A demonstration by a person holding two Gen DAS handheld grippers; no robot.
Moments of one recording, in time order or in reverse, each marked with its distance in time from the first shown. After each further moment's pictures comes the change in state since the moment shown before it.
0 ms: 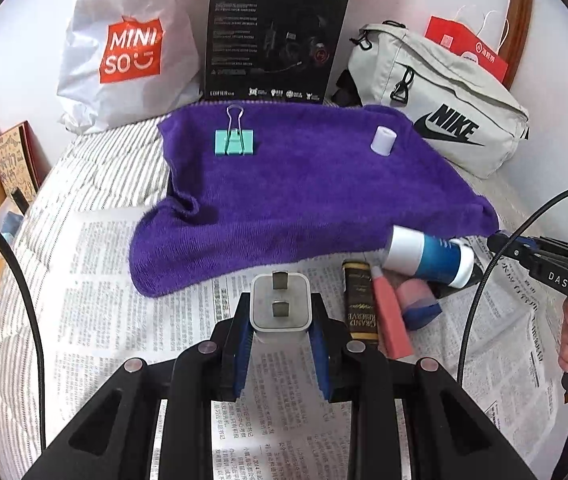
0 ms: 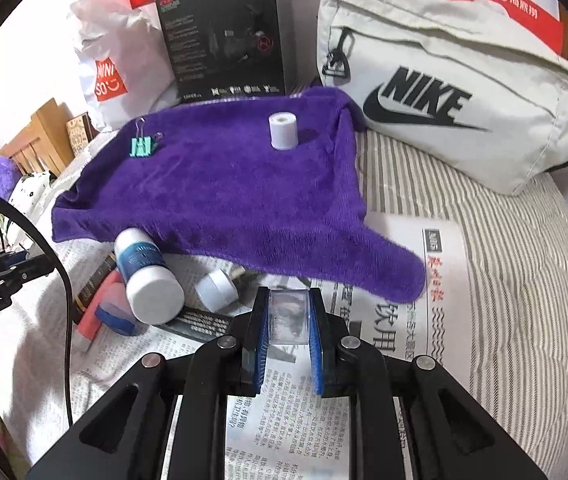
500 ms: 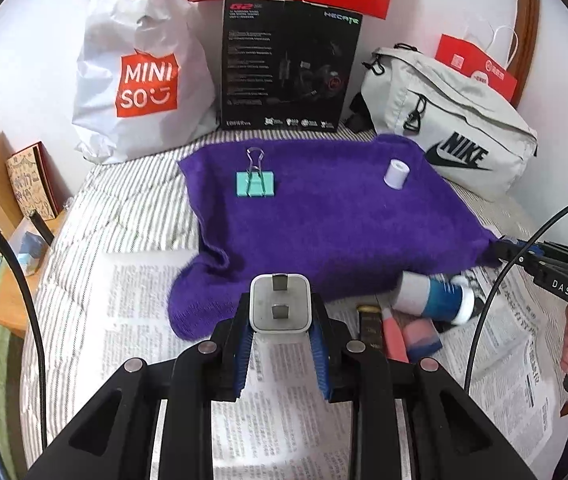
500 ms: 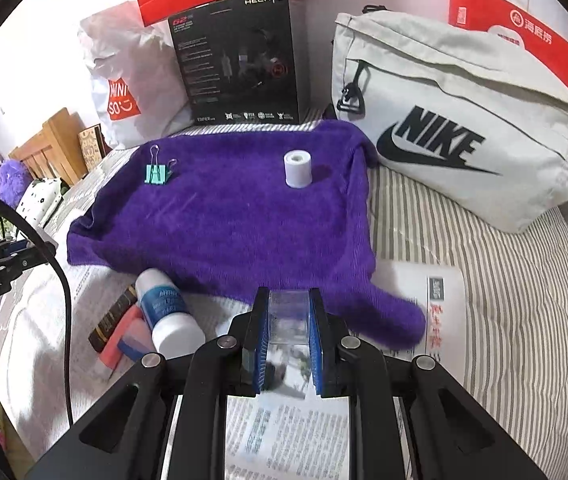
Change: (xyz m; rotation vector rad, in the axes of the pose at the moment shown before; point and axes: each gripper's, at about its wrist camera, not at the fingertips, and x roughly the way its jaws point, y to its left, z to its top) left arm -0.019 0.012 0.036 0.006 -0.029 0.049; right arm -0.004 0.004 0.032 -0.025 -0.030 0.034
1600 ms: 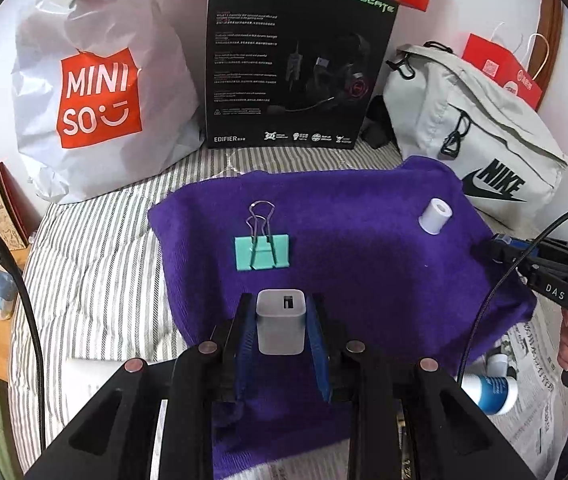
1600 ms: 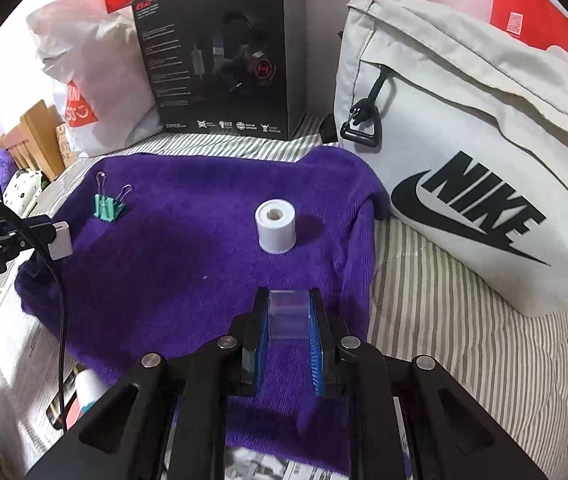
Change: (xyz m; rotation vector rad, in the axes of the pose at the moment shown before) left arm 0.089 0.018 0.076 0.027 0.050 -0.049; right arm 0.081 -0.011 0.072 -0.045 0.042 -0.046
